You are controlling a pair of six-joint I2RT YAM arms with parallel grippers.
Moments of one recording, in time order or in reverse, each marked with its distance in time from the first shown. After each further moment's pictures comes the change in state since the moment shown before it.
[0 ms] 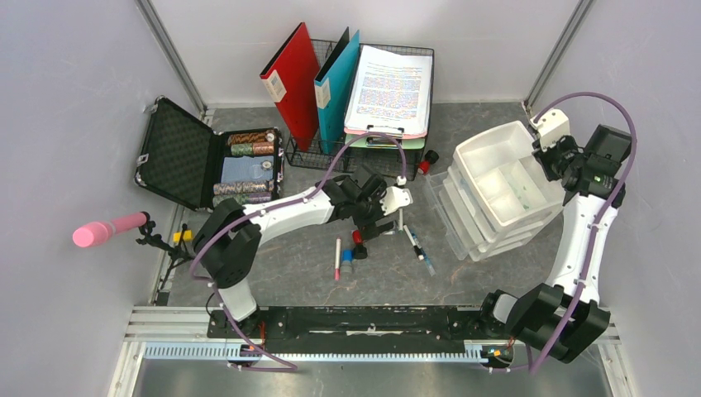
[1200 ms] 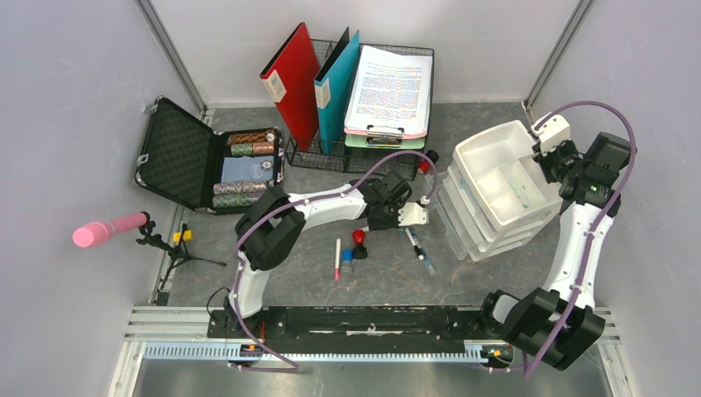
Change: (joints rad) left arm -0.061 0.287 0.213 -0.091 -0.081 0.257; right arm -0.023 -0.036 -0.091 0.113 -0.066 0.000
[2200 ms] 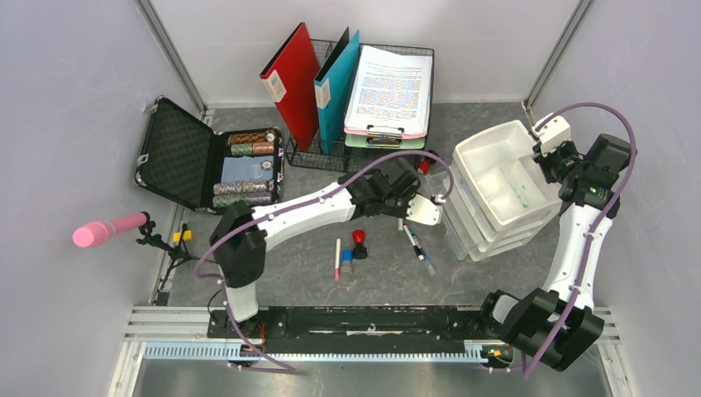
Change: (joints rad) left arm -0.064 -0.173 0.103 -0.072 -0.108 0.225; right arm -0.001 -0.005 -0.020 0.030 -0.015 0.007
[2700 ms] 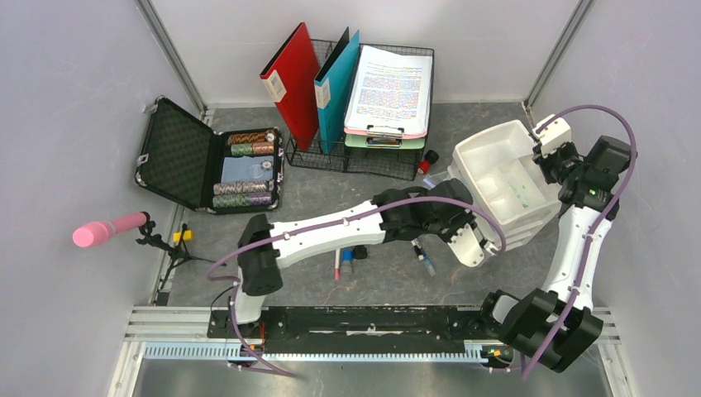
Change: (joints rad) left arm -0.272 0.087 0.351 -0.051 -0.084 0.344; right arm -0.006 -0.005 -0.021 0.029 -0.026 0.000
